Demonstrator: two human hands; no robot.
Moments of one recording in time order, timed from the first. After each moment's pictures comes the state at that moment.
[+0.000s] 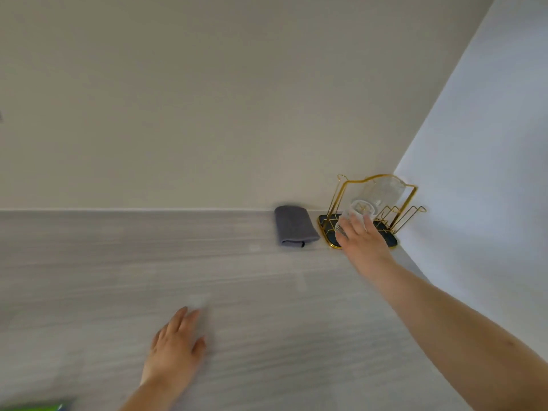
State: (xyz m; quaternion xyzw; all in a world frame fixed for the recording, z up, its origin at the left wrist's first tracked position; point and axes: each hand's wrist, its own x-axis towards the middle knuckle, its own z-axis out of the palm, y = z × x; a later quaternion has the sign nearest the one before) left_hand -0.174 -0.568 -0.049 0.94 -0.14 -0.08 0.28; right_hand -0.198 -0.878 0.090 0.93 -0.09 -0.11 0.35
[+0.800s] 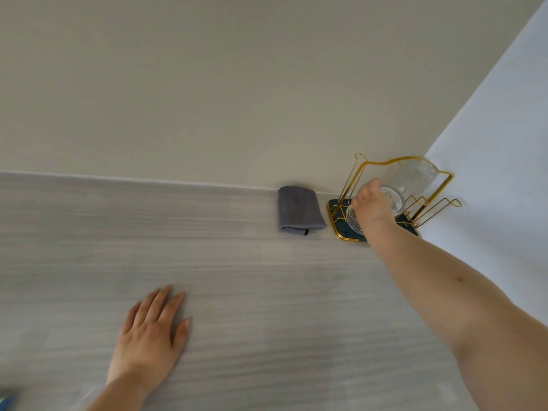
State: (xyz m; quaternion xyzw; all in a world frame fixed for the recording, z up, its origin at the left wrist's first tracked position) left_hand -0.171 -0.593 -0.060 0.97 -0.11 -0.03 0.21; right_hand -0.115 -0.944 0.070 0.74 -0.07 -0.22 0.64
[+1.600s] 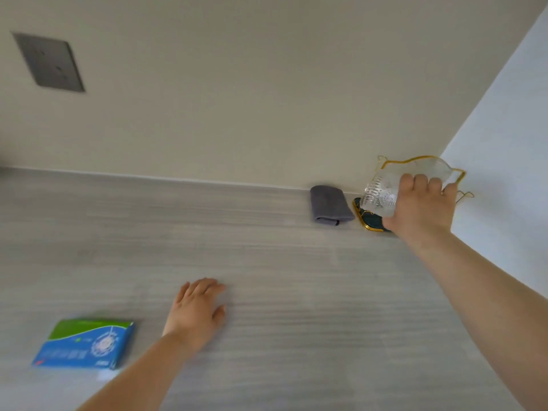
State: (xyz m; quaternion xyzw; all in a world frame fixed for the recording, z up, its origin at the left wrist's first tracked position) left_hand -0.198 -0.527 -0.044 0.96 -0.20 -0.05 0.21; right_hand -0.222 -0.839 0.128 0.93 -0.28 0.10 0.20
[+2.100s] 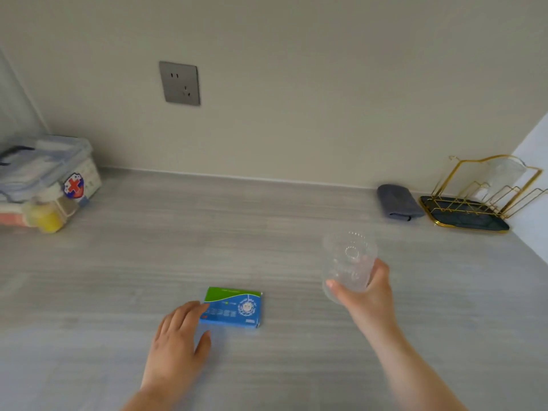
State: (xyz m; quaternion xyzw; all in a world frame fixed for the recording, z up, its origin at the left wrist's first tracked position) left_hand -0.260 -0.301 -0.030 0.96 -0.11 0.04 0.26; right_hand -0.280 -0.565 0.025 0.78 -0.24 0.22 -0.54
